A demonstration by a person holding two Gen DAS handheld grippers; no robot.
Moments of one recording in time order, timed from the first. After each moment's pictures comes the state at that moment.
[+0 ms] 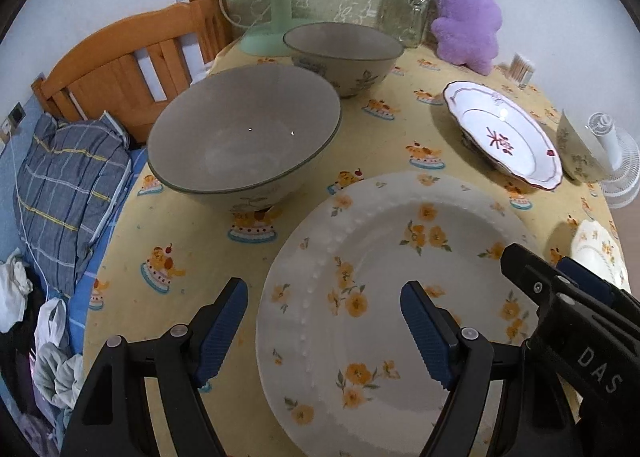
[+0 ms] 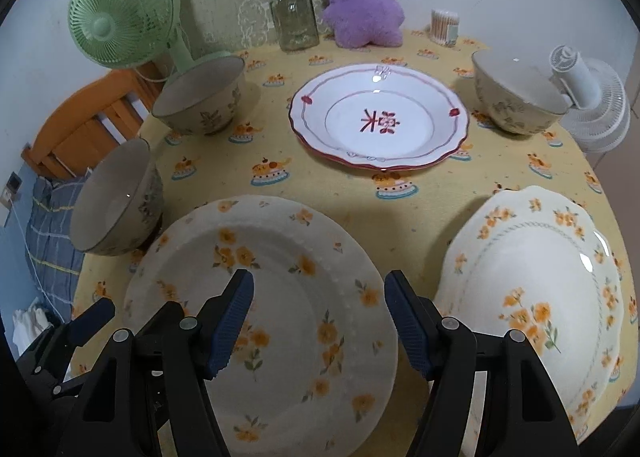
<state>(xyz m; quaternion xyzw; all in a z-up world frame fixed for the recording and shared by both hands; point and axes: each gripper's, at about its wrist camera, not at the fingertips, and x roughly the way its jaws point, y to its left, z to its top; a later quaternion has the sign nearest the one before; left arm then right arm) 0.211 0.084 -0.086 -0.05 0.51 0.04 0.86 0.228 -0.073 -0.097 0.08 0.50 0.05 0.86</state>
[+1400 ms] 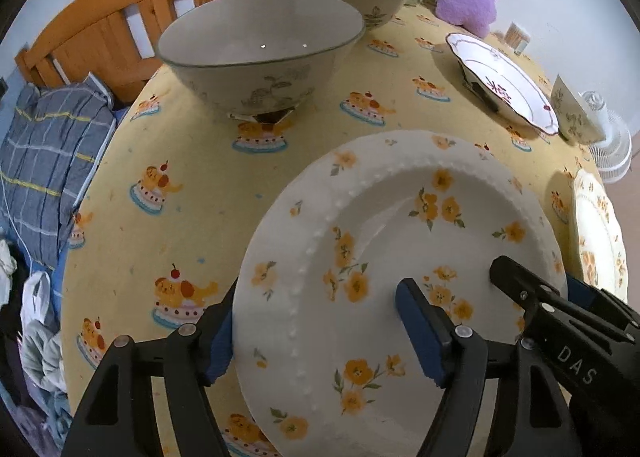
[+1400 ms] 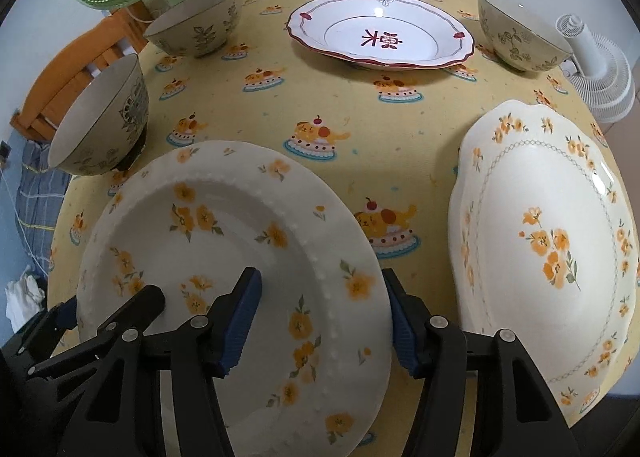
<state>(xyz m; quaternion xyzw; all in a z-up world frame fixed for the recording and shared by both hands) 0.179 0.099 -0.108 -0.07 0.56 0.01 0.82 0.196 -0.062 -0.132 0.05 0.56 0.04 0.82</state>
